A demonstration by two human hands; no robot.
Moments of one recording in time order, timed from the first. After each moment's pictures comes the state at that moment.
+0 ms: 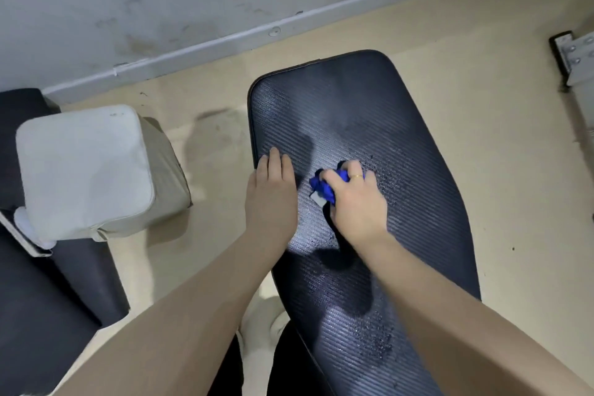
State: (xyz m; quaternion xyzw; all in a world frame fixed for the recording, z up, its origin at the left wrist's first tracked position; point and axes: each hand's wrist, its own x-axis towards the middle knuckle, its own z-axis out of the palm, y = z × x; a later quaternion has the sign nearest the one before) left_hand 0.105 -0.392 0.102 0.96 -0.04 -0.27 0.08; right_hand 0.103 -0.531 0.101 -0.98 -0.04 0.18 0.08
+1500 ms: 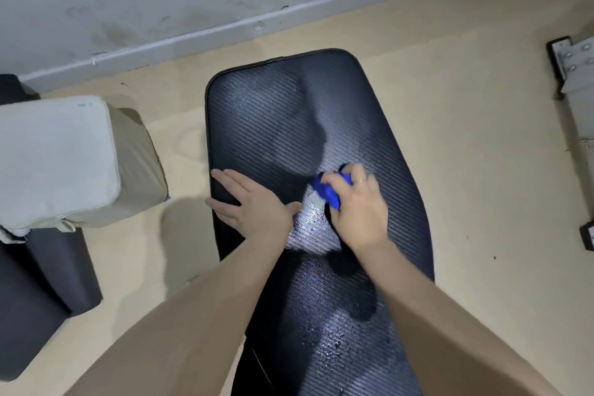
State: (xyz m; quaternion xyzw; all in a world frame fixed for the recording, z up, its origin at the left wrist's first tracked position) left_hand 0.106 -0.475 0.099 0.84 0.37 -0.33 0.22; right_hand 0.103 -0.611 0.091 -0.98 -0.07 0.12 0.15
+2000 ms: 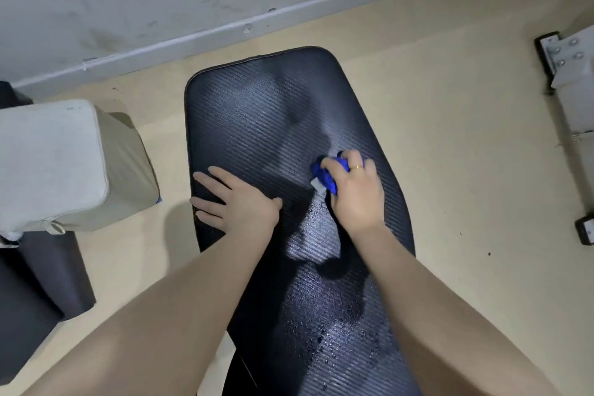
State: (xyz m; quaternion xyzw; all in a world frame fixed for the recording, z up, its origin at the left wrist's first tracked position) left_hand 0.106 -0.487 0.105 0.83 0.40 -0.32 0.22; right_hand 0.112 -0.643 0.079 -0.99 -0.06 0.06 0.13
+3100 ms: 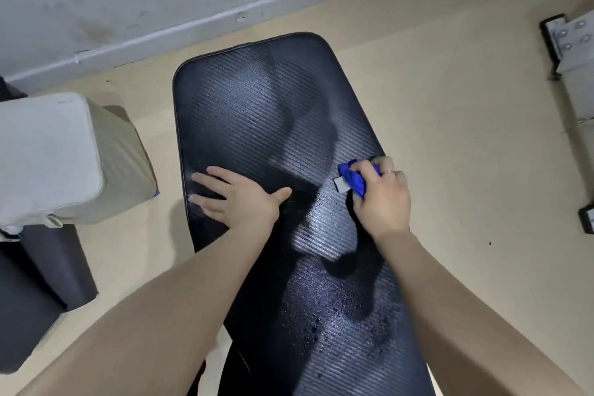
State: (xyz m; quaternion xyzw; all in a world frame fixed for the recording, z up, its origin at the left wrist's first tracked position) left_hand 0.103 -0.503 0.102 0.83 0.41 -0.31 0.22; right_hand 0.094 -0.687 0.084 -0.98 0.01 0.11 0.14
